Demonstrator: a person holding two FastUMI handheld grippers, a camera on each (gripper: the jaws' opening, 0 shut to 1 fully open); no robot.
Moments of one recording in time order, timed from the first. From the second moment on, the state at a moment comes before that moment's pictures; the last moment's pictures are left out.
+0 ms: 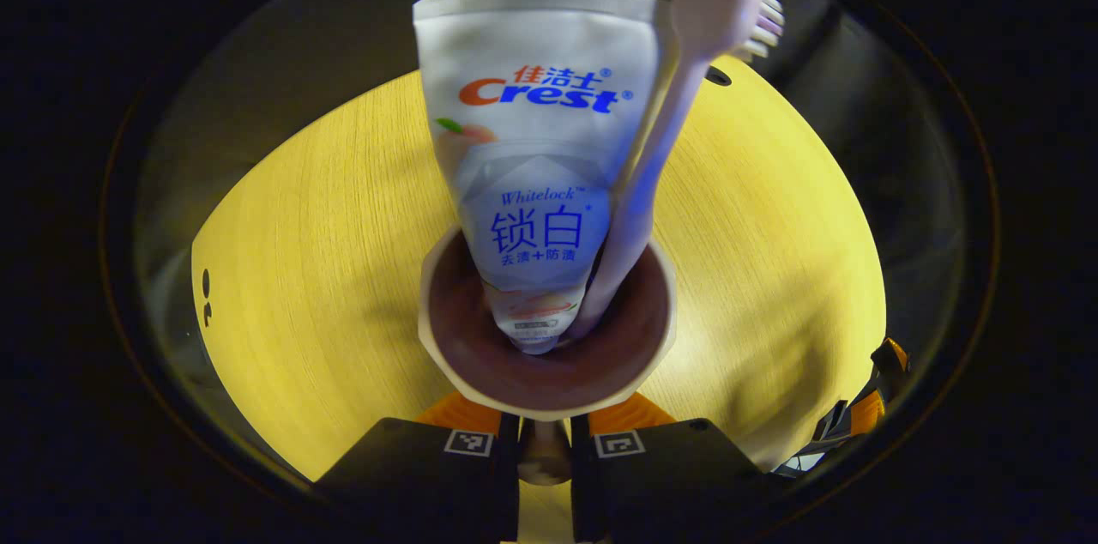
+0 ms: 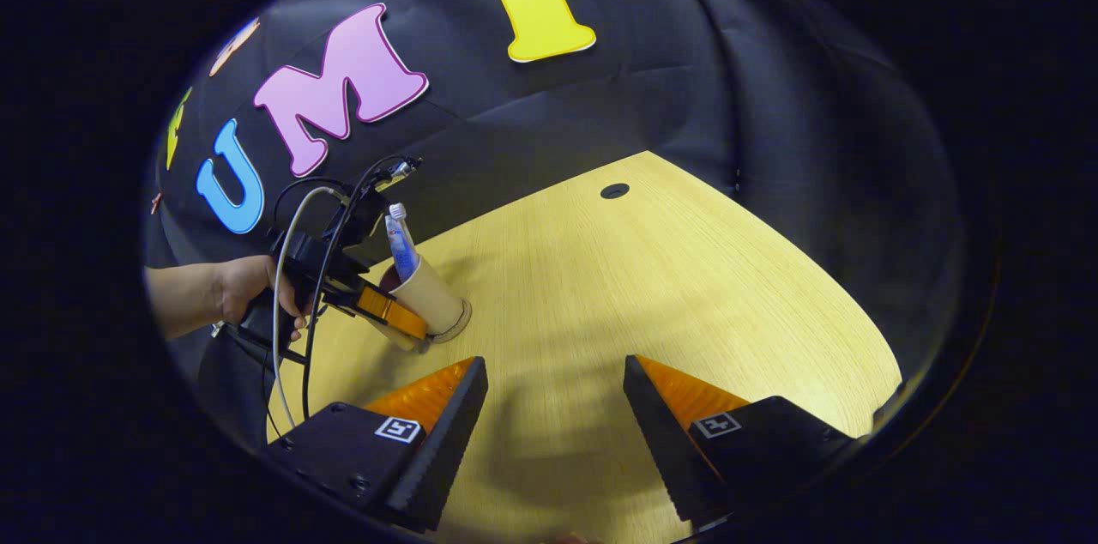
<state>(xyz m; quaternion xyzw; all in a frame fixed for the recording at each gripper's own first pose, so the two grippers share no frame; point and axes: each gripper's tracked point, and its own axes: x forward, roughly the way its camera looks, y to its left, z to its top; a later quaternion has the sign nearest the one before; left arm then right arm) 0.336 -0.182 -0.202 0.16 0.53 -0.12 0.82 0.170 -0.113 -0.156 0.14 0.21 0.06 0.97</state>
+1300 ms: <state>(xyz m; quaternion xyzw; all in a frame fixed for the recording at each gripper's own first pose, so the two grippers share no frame) 0.302 -0.156 -0.056 0.04 0.31 -0.09 0.95 0.148 -0.071 -0.088 0.07 0.17 0.09 0.98</state>
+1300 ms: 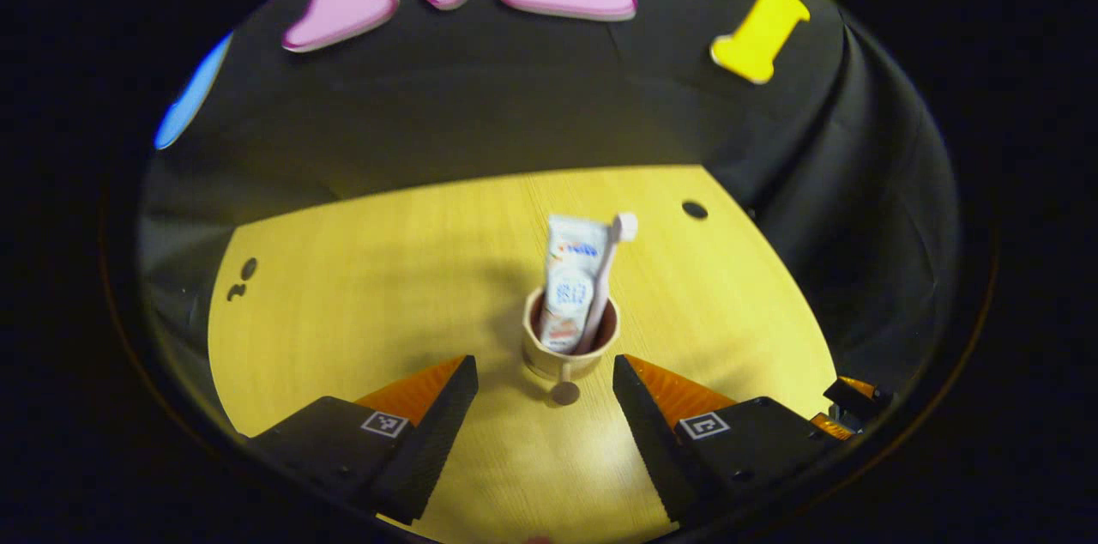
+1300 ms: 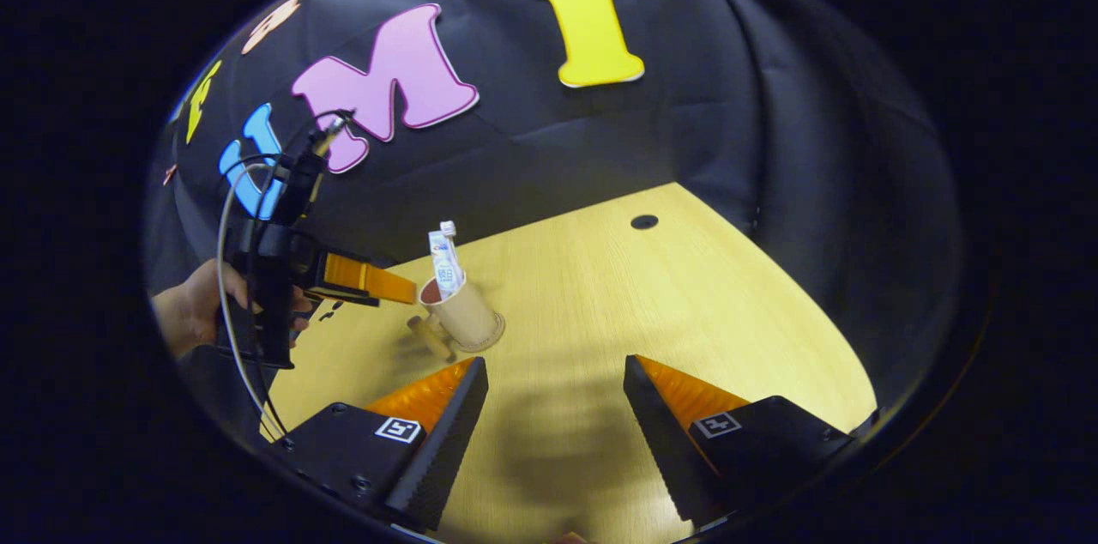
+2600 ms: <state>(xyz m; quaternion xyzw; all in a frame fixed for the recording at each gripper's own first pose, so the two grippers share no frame) -0.067 0.033 0.034 -0.03 -0.06 -0.02 1.00 -0.081 0.114 -0.021 -0.04 0.03 0.15 0.99</state>
